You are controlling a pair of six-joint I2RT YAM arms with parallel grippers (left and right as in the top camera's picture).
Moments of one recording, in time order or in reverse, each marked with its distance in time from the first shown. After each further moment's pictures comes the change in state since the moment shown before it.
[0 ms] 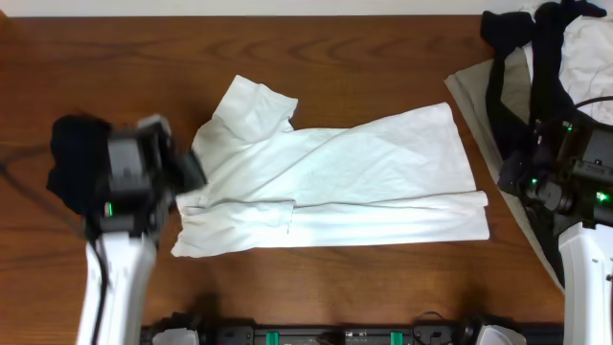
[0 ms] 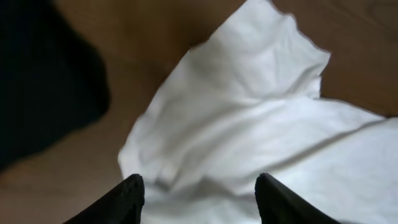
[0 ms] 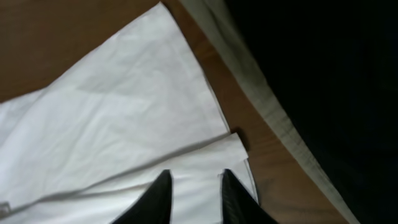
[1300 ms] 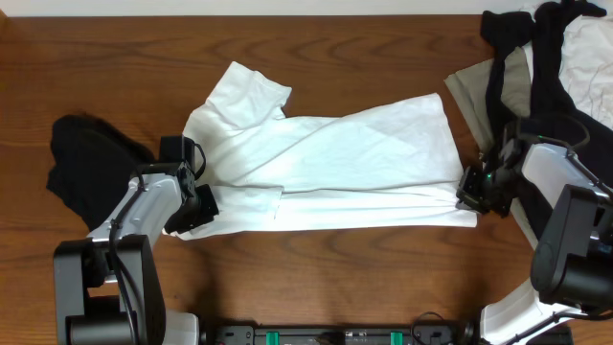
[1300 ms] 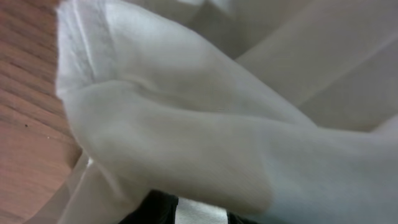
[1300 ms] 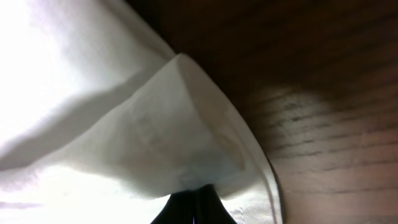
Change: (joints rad) left arm -0.002 0.475 -0.156 -0.022 -0.117 -0.080; right arm 0.021 0.678 -0.019 0.024 -0.063 0.105
